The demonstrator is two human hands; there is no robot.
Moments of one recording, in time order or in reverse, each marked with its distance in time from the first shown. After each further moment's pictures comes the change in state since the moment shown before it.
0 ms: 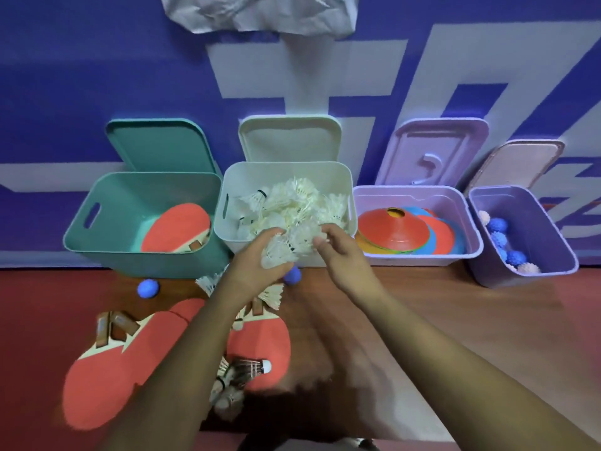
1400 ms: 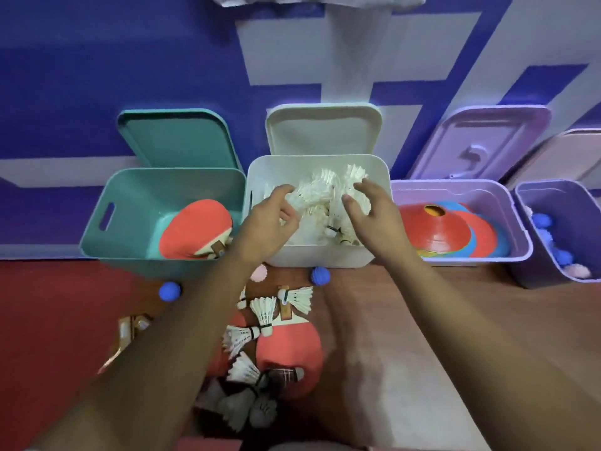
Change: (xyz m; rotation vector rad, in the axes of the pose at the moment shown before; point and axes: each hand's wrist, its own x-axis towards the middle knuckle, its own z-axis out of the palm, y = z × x) left_hand 0.090 -0.021 -0.053 0.150 0.033 0.132; right_hand 0.096 0.003 0.017 -0.407 0.244 -0.017
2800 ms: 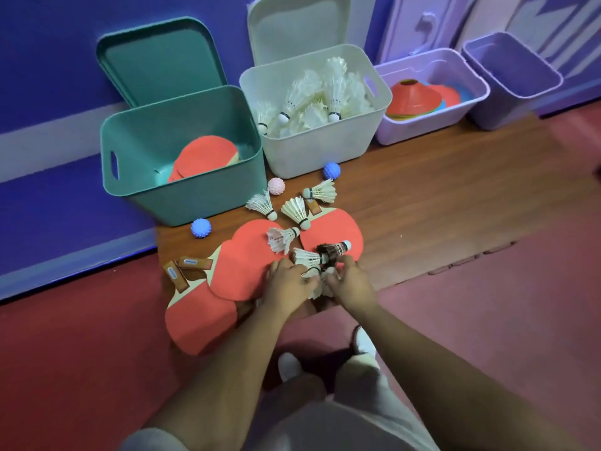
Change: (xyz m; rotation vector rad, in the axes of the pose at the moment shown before) left_hand -0.274 -0.184 0.043 0.435 -0.418 -0.002; right_hand -0.337 0.027 0.222 -0.071 -0.040 0.582
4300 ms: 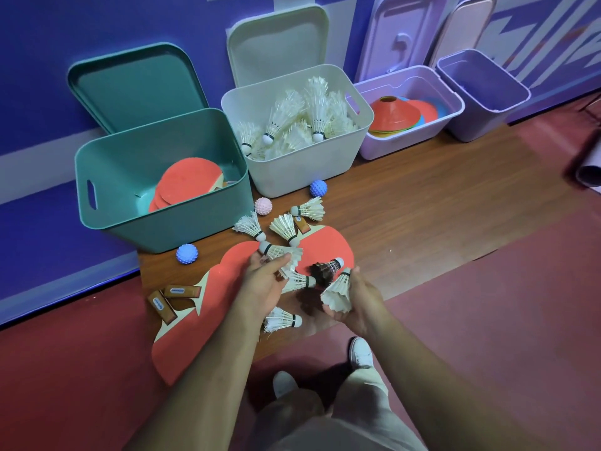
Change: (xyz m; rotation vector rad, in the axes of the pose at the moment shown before) left_hand 0.033 0.014 -0.066 -1.684 -0.117 -0.414; right_hand -0.009 -0.039 -0.041 1.140 -0.019 0.647
